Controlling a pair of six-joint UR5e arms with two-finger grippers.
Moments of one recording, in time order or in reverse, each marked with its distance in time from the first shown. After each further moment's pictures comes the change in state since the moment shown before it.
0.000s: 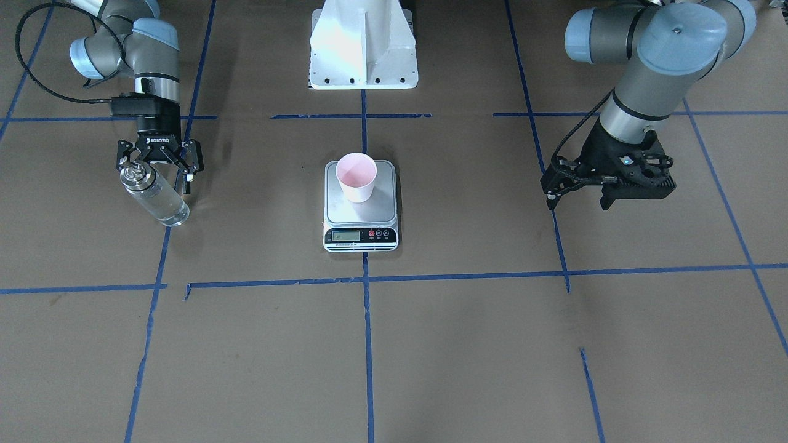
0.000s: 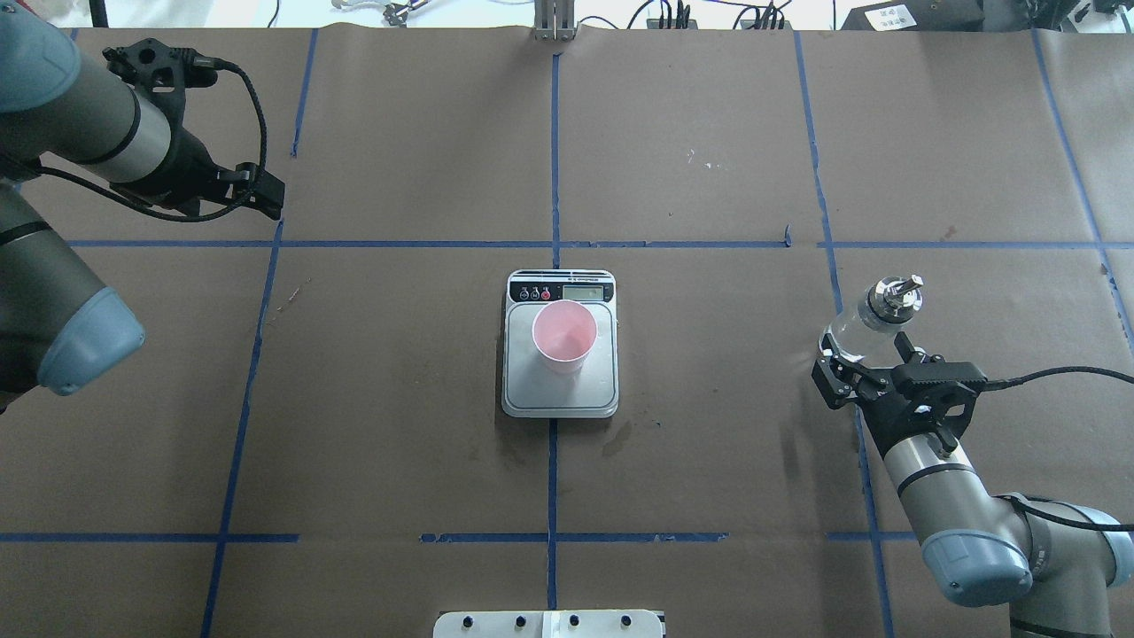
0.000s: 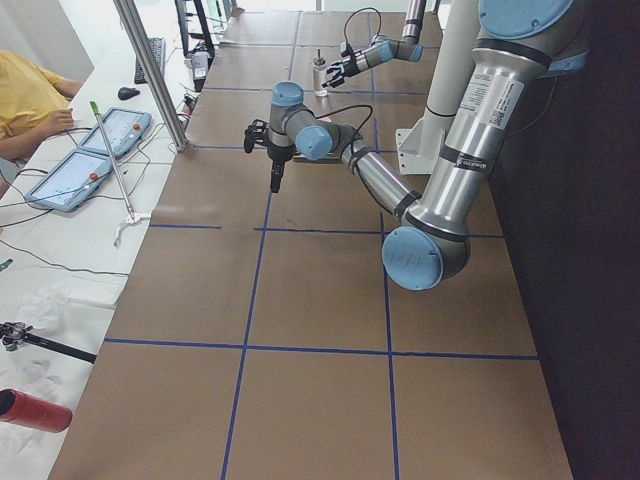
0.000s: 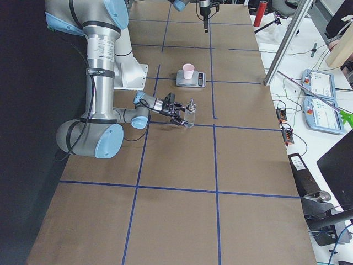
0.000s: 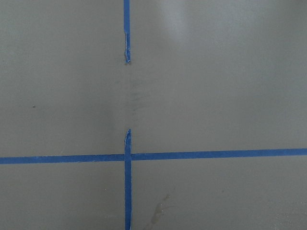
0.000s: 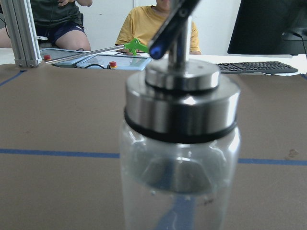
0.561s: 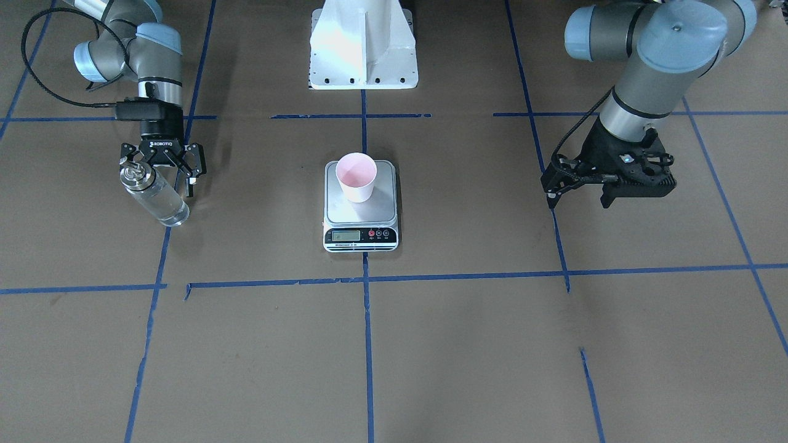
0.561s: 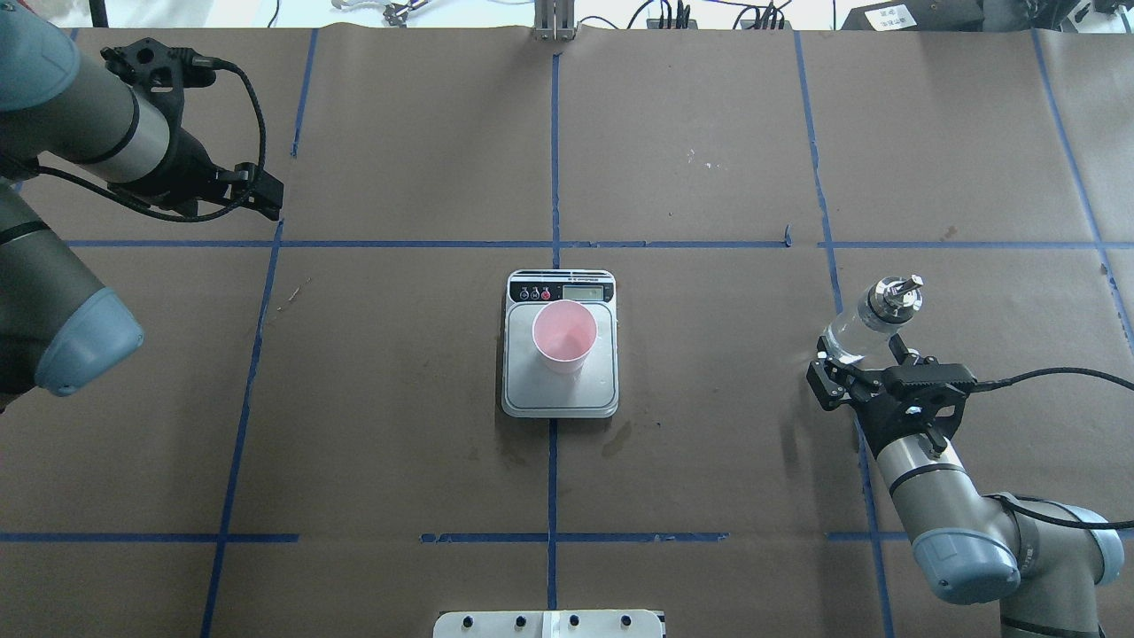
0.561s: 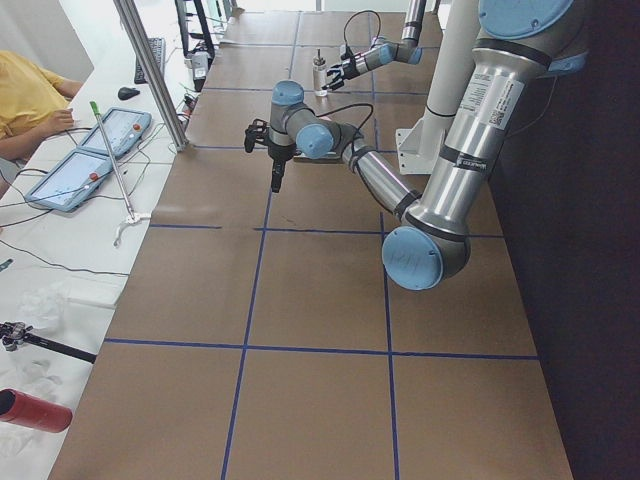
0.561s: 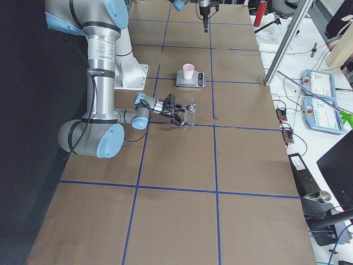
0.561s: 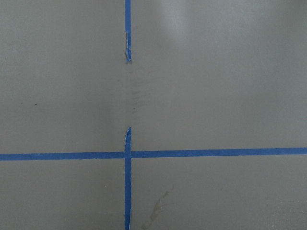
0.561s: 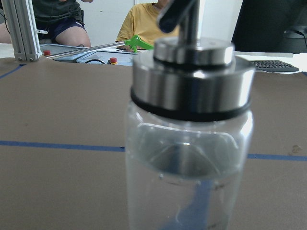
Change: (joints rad) left arm 0.000 -0.001 -0.008 0.014 0.000 -0.003; right arm 0.000 0.021 -0.029 0.000 0.002 -0.006
